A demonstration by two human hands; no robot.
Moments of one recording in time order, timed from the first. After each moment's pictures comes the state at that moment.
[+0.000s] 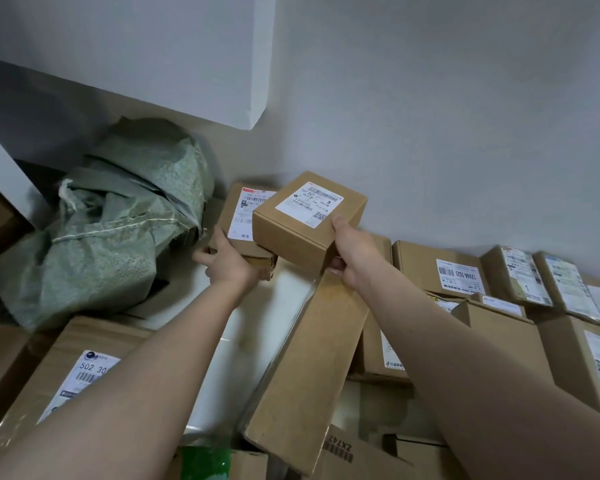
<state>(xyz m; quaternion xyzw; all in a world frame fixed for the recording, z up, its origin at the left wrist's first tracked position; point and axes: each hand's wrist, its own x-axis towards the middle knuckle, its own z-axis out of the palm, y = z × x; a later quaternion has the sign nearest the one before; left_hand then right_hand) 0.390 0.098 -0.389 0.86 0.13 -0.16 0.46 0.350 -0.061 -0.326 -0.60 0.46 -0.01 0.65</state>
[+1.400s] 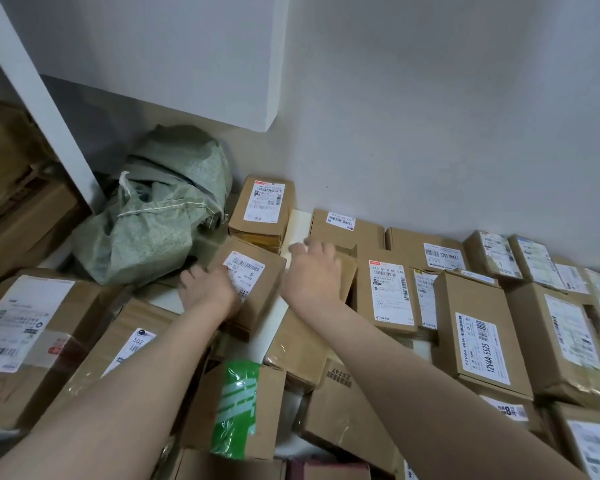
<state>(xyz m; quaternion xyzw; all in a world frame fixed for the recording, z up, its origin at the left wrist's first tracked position) 0.310 0.180 -0.369 0.97 0.03 -0.19 0.14 0.250 0.051 -0.306 -0.98 0.19 0.03 0.10</state>
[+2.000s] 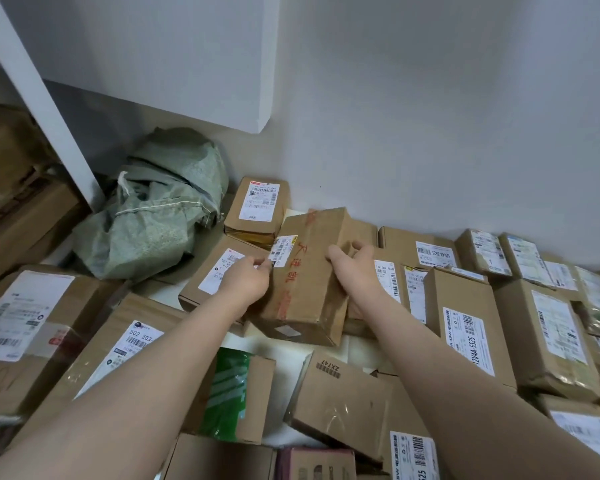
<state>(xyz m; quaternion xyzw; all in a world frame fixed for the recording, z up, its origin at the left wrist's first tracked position) 0.285 0.136 -0.328 0.88 0.02 -0.24 0.40 0.228 -0.023 -0.308 -0.70 0.41 -0.02 0.59</state>
